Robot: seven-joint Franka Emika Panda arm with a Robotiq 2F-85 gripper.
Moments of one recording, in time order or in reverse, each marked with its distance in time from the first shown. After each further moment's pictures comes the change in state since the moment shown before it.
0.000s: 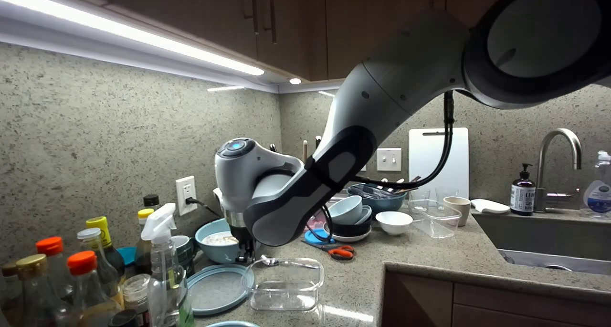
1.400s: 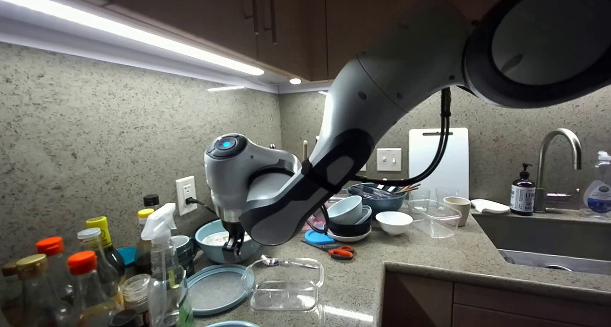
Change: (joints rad) arm 0.107 -0.001 -0.122 0.033 -0.084 0.049 0.195
